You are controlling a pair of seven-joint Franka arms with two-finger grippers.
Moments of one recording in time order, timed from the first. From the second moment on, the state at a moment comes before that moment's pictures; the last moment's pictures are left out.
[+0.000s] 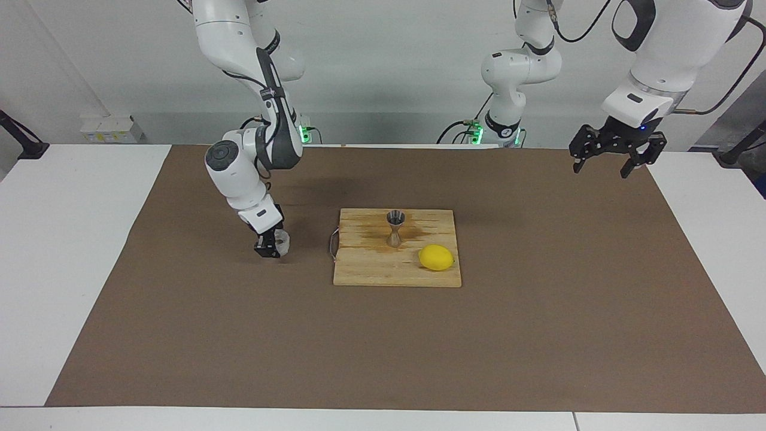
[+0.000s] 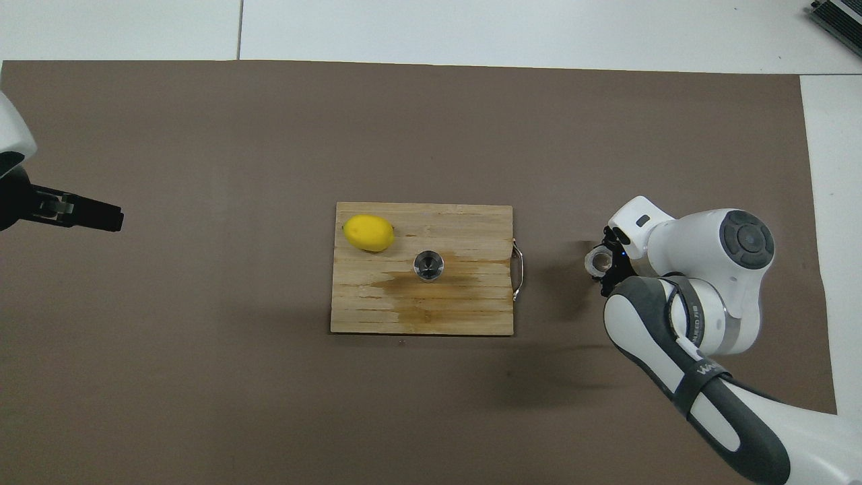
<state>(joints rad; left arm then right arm) 0.09 -0.05 -0.17 -1.64 0.01 1.65 0.15 -0.04 0.17 0.15 -2.26 0.14 2.46 -1.46</state>
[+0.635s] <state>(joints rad) 0.09 -0.05 -0.18 -1.64 0.00 1.65 0.15 -0.04 0.13 0.15 -2.19 0.15 2.36 -1.43</state>
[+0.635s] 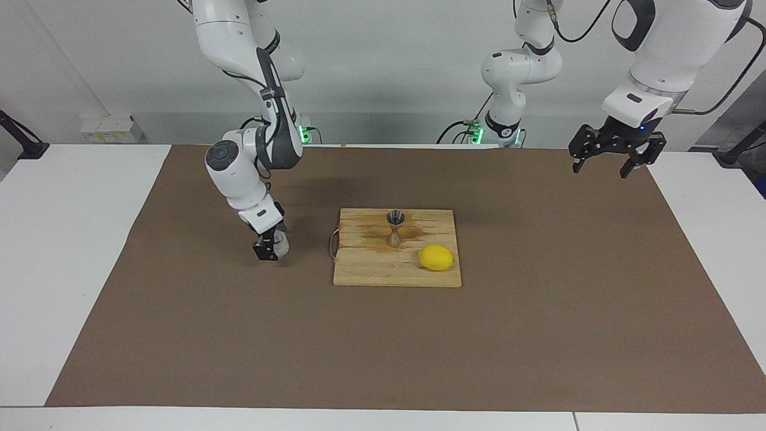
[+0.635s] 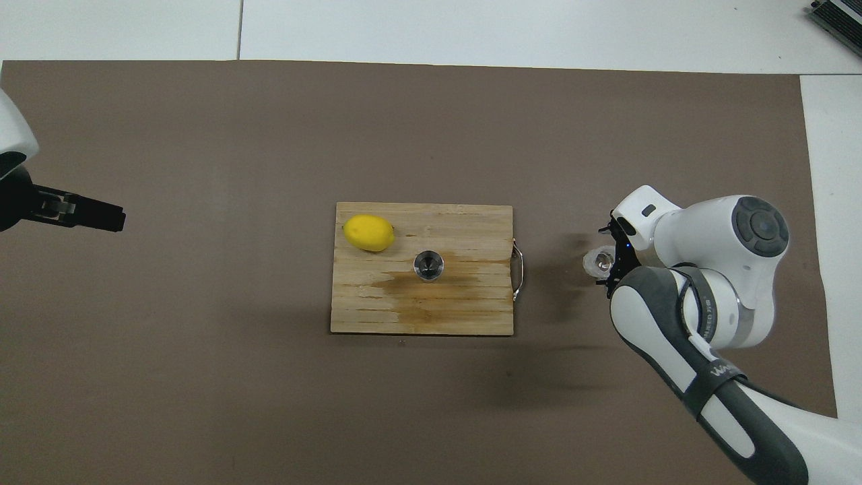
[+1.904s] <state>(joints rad) 0.09 -0.05 -0.18 -1.64 0.00 1.65 0.15 -0.08 0.00 0.15 -1.80 -0.02 1.95 -0.74</state>
